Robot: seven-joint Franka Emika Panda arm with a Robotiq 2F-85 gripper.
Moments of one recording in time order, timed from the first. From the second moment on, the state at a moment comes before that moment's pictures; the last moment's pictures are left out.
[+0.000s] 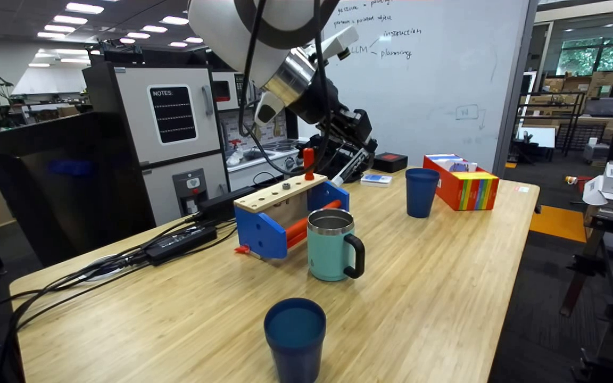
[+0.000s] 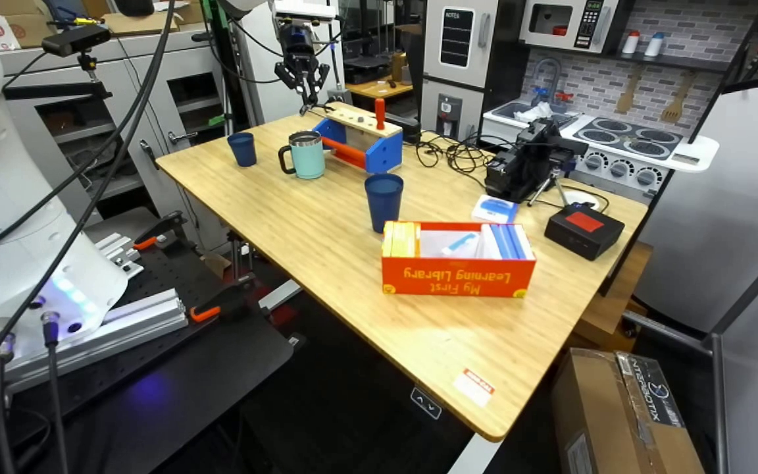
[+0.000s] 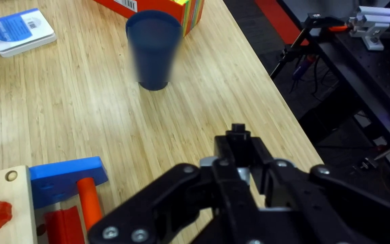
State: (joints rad) arm 0.32 0.81 0.15 -1.28 -0.57 1.36 -0.71
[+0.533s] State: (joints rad) arm 0.36 0.93 0.15 -1.18 -0.57 1.31 -0.75
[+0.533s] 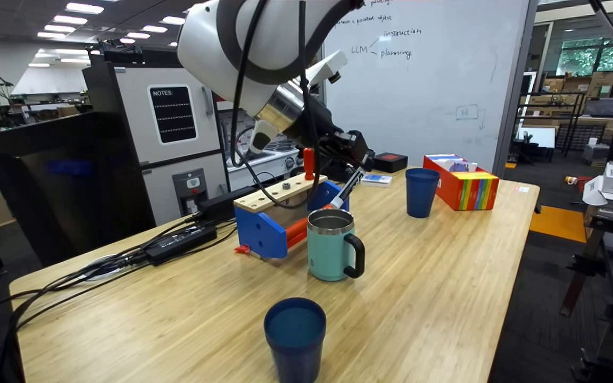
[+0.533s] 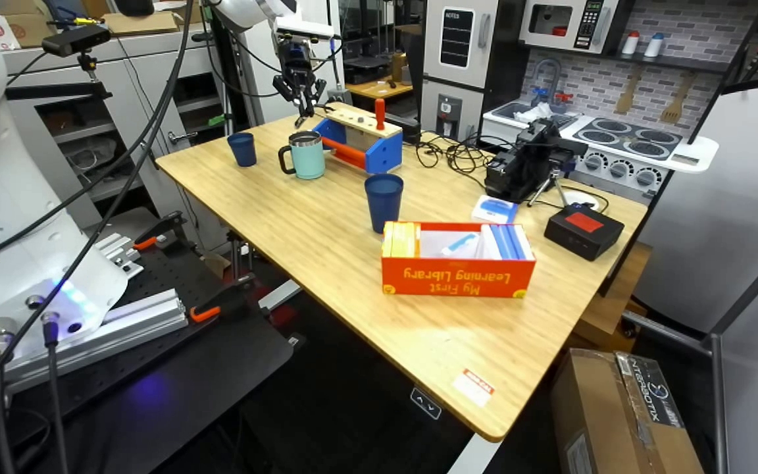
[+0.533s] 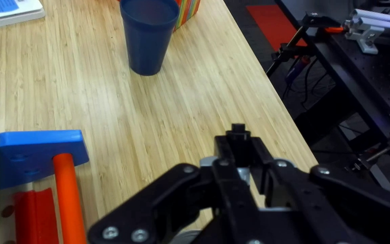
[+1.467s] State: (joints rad) arm 0.39 1.06 0.15 -0.99 -0.57 1.18 -0.76
